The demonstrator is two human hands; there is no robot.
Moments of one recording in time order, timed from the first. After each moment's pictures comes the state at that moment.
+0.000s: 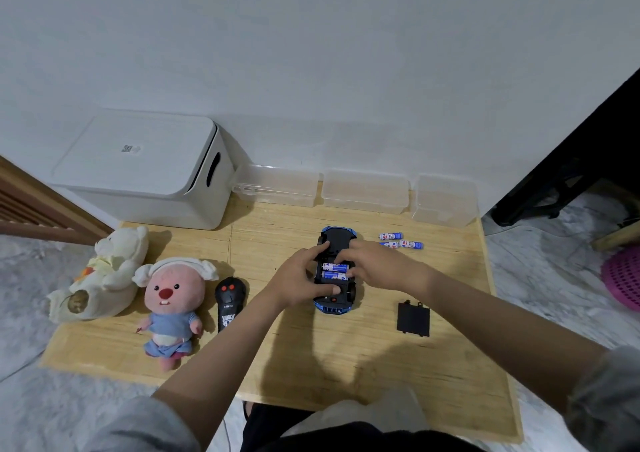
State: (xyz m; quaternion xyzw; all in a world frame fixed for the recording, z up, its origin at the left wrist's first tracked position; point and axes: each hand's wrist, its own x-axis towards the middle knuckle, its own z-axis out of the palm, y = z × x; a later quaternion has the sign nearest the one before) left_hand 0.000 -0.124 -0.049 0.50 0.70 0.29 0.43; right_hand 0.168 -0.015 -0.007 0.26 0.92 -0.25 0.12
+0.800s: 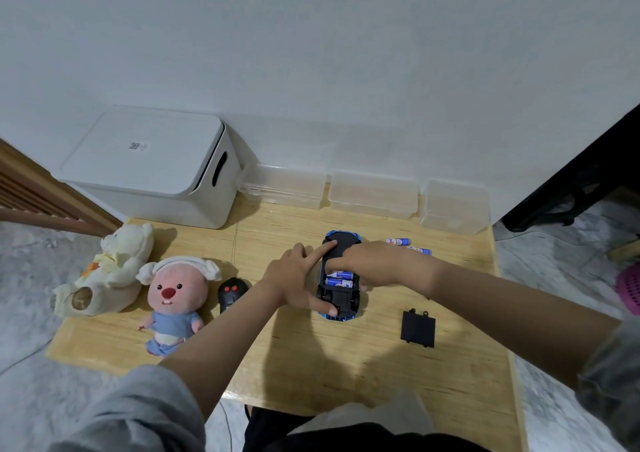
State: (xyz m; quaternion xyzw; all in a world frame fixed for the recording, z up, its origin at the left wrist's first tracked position) left_hand -0.018 -0.119 -0.033 0.63 0.72 0.00 0.29; right_hand 0.139 -0.003 0.019 0.10 0.95 -0.12 0.26
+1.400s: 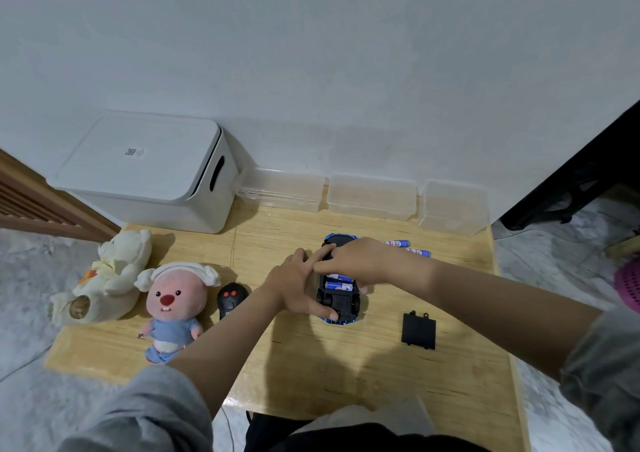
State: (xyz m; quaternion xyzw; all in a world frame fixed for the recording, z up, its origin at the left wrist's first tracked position) left_hand -0.018 -0.117 -0.037 0.61 0.71 0.05 0.34; right_hand 0.124 -0.005 0.027 0.06 0.96 -0.08 0.27
